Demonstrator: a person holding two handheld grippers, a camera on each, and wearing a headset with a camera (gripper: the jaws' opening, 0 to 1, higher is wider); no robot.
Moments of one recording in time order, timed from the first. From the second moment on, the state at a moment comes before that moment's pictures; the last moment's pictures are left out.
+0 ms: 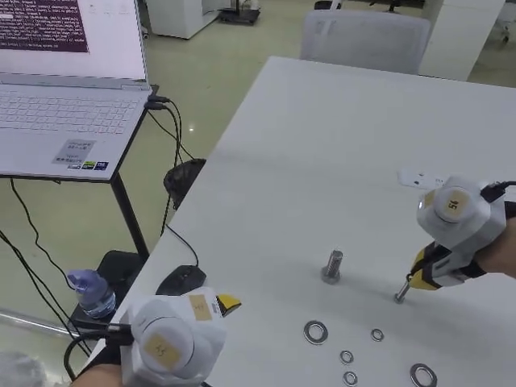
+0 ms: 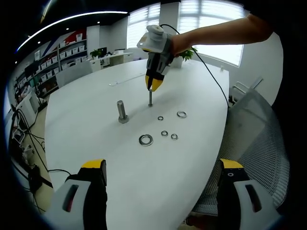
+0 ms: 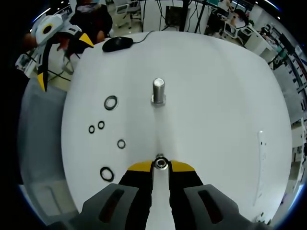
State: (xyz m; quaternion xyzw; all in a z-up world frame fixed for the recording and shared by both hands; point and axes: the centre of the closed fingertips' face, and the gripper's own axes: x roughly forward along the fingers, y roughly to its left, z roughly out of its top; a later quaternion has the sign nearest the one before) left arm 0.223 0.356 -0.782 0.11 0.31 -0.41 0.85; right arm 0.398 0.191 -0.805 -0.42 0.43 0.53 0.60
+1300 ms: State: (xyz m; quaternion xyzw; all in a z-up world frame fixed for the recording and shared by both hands) left arm 0.215 0.369 -0.791 0.10 0.33 -0.40 0.85; right arm 0.401 0.193 -0.851 -0.44 0.46 0.53 0.57
